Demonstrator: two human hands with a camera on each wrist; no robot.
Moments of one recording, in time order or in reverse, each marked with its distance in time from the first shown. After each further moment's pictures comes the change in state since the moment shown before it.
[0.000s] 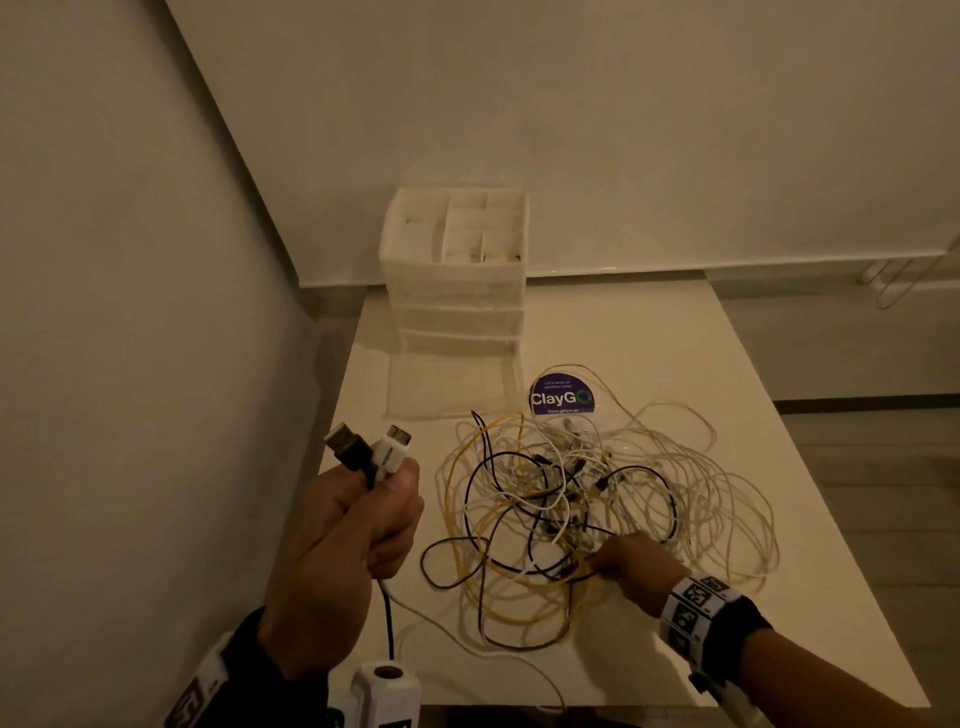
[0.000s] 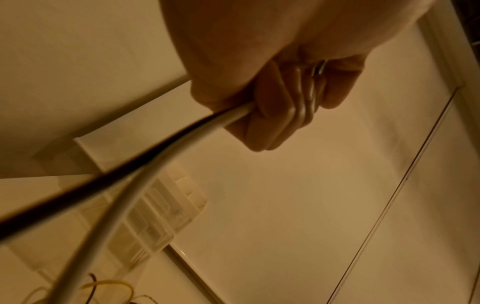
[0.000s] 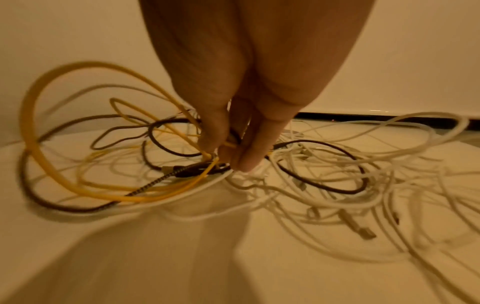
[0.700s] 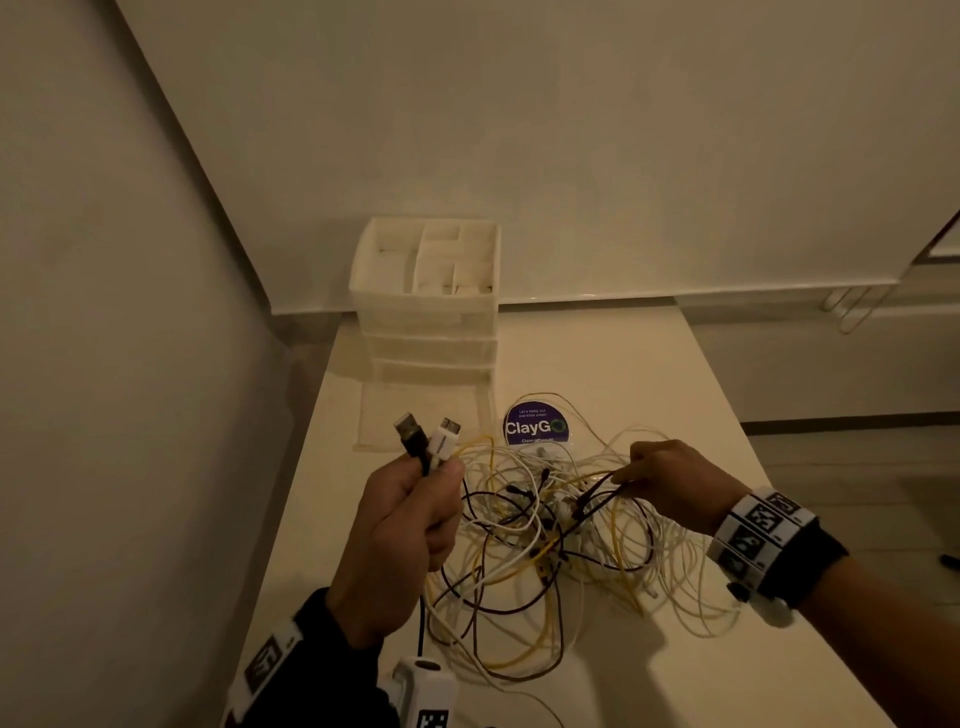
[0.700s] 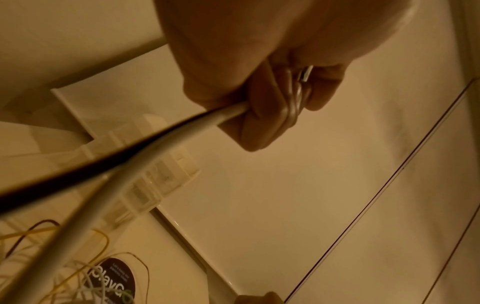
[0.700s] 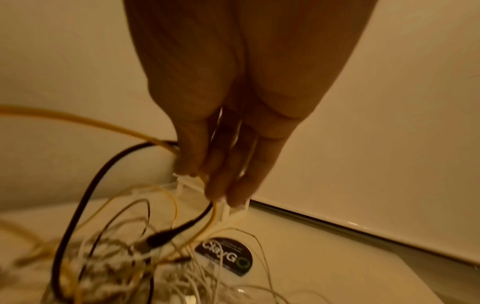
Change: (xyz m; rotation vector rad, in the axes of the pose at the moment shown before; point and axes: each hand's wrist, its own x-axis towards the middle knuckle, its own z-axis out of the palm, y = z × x) left_hand 0.054 -0.021 0.049 -0.025 -0.022 -0.044; right_hand -0.018 0.052 -0.140 -0.131 0.388 -0.161
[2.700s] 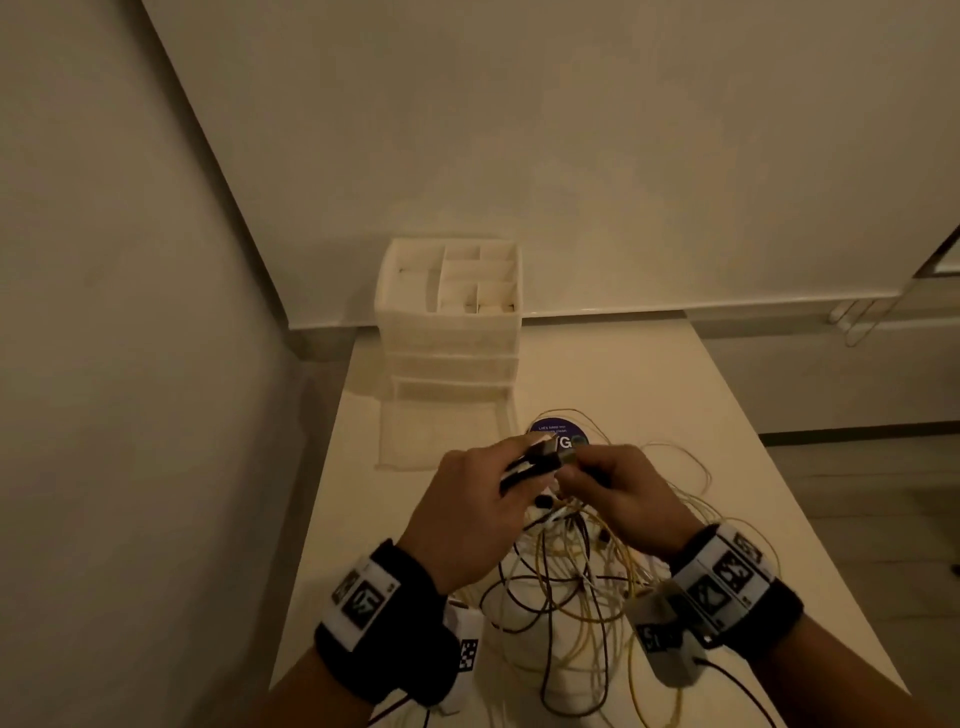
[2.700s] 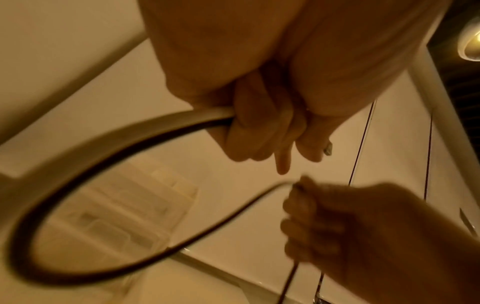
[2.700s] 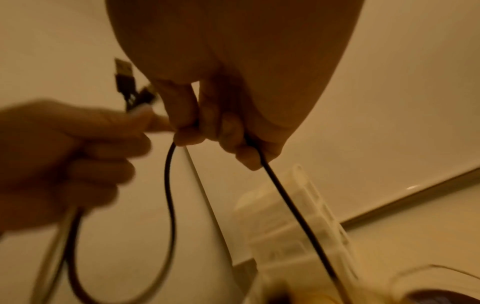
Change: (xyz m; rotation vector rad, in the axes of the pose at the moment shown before) left_hand 0.044 -0.007 -0.018 0.785 -0.132 0.285; right_hand 0.027 -0.124 -0.019 0.876 0.331 0.001
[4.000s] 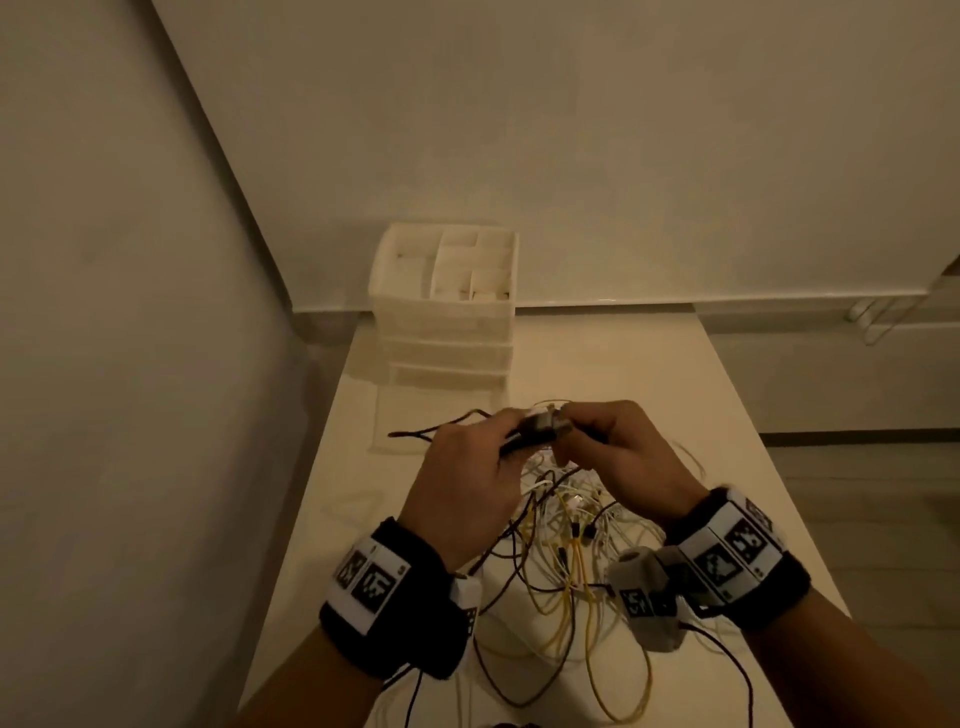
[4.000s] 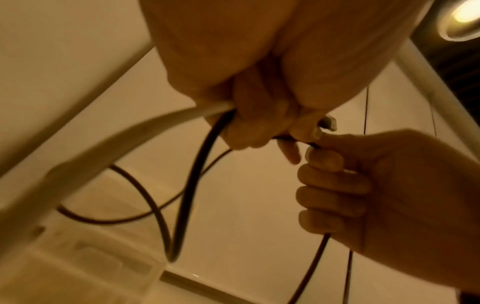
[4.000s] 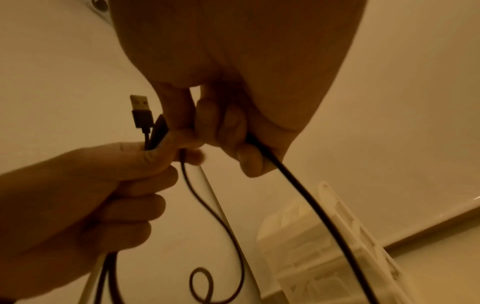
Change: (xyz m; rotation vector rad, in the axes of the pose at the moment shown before) left_hand 0.012 0.023 0.022 0.153 0.192 0.027; right_hand 0.006 -0.029 -0.034 0.151 -0.040 -0.092
